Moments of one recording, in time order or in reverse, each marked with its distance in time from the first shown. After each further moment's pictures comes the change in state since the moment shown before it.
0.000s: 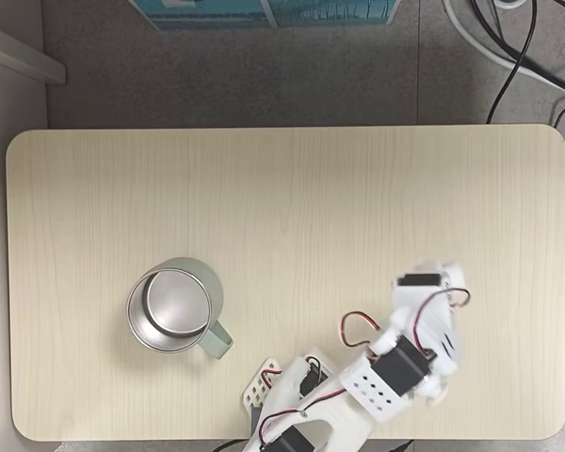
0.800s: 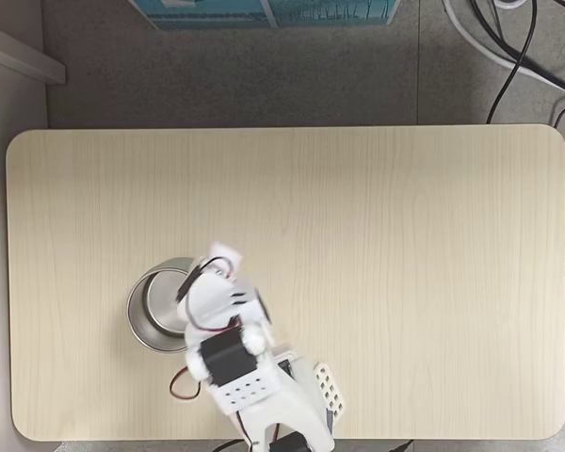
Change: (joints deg) arm -68.6 -5.4 -1.0 8.7 14.1
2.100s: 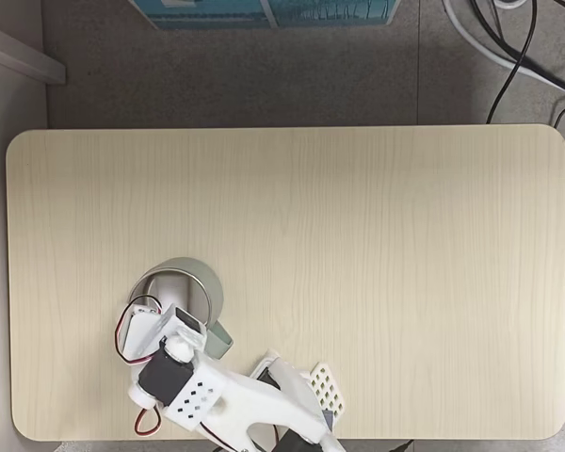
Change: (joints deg) arm -14.0 2.1 -9.8 -5.6 4.9
